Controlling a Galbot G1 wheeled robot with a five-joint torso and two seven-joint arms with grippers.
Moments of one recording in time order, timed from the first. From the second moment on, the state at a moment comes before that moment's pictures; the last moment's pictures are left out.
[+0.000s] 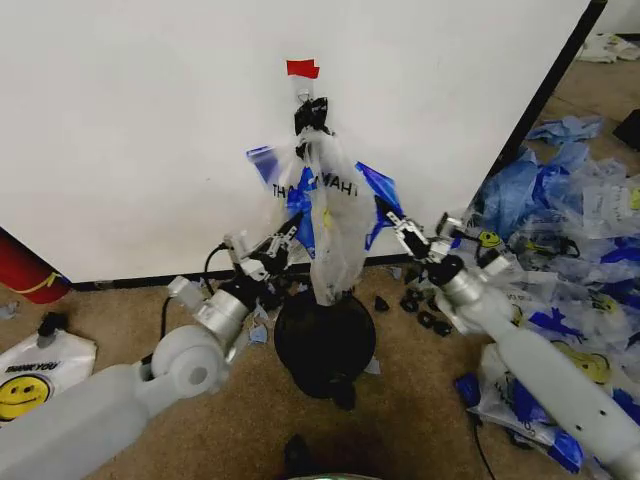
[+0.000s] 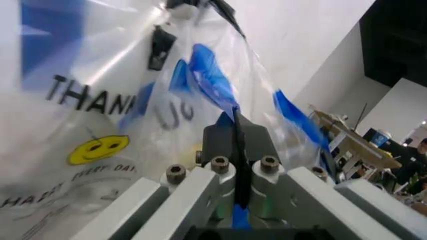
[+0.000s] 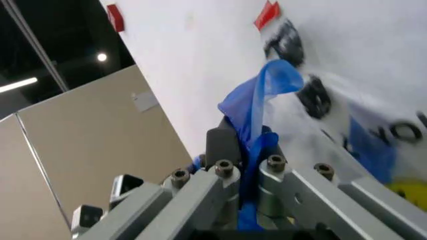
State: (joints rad) left arm 0.83 -0.56 0.17 -2.17 -1.33 -0.41 -0.11; right arm -0.81 0.84 0.06 1.65 1.50 0.15 -0.88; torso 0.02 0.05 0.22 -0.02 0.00
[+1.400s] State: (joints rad) left arm 1.08 -0.58 0.16 -2.16 -1.19 -0.43 -0.07; right arm -0.97 0.88 0.06 1.64 1.43 0.18 -0.87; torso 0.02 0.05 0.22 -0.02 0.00
